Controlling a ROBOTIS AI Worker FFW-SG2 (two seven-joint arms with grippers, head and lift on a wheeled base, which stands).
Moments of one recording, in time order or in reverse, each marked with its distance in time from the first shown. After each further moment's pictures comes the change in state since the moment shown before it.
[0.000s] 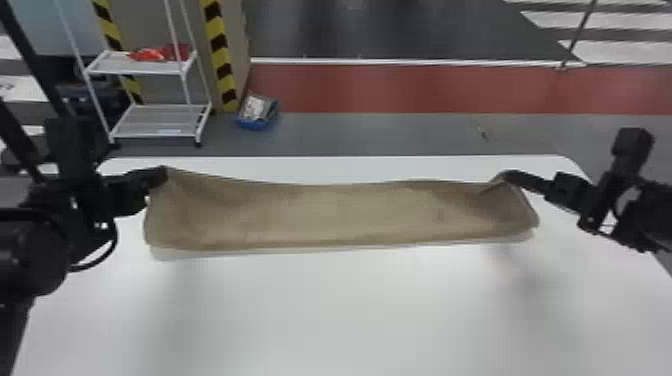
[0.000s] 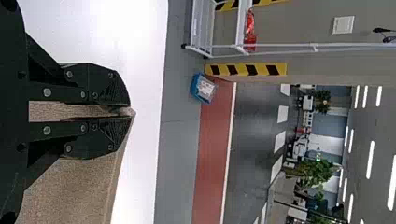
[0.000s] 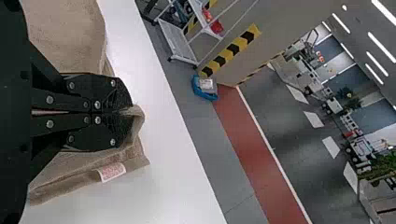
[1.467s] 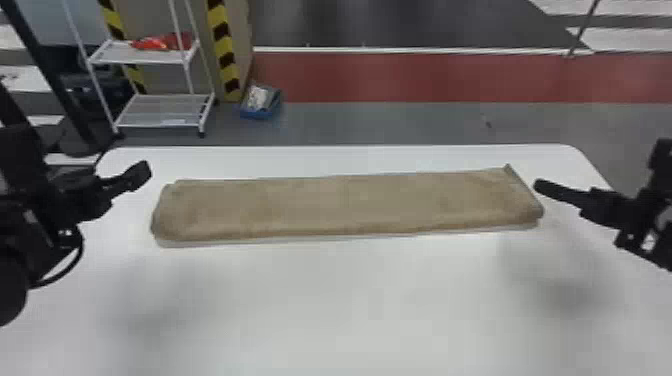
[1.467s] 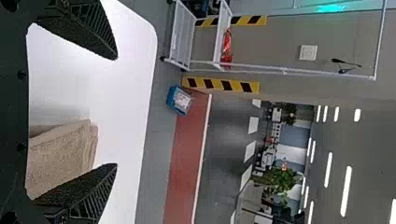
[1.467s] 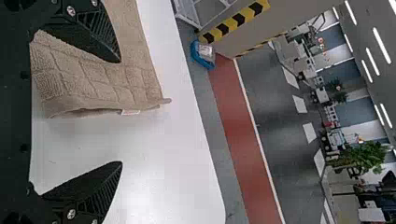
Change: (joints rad) left arm 0.130 0.063 0.092 -0.024 0.101 -0.171 -0.023; right arm 0.204 -0.056 -0.012 -0.194 0.058 -0.104 -0.048
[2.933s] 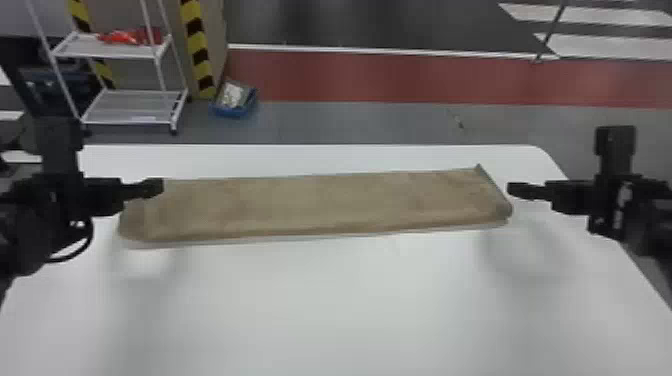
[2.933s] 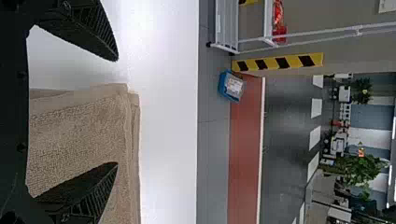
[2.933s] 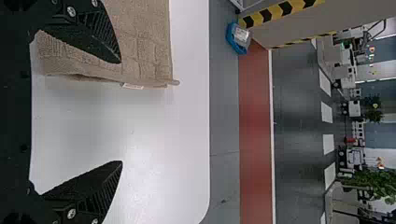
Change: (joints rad) left arm -0.227 -0.017 -0.175 0.255 -0.140 0.148 -0.037; right arm -0.103 -0.027 0.082 0.087 0.268 -0.016 0.073
